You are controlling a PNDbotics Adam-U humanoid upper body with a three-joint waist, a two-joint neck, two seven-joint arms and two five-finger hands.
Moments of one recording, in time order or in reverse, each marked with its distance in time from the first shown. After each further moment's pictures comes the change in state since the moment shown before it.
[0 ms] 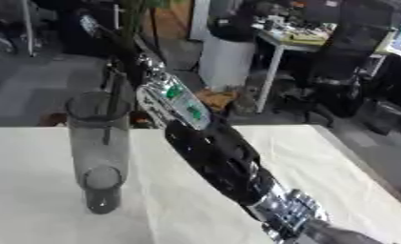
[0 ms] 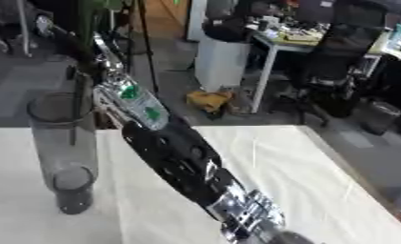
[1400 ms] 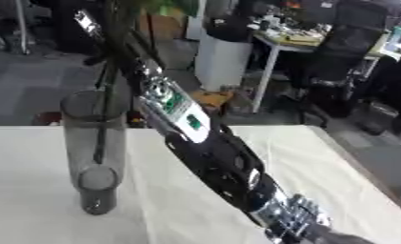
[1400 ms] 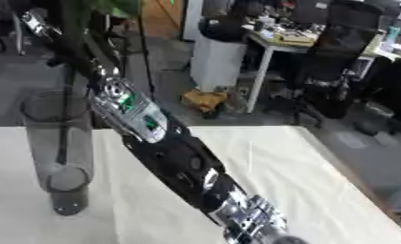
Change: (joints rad) left arm -0.001 -0.008 0.000 0.000 0.000 0.002 -0.008; right arm 0.035 -0.010 0.005 -0.049 0.220 -0.111 0.139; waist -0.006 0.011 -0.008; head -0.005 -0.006
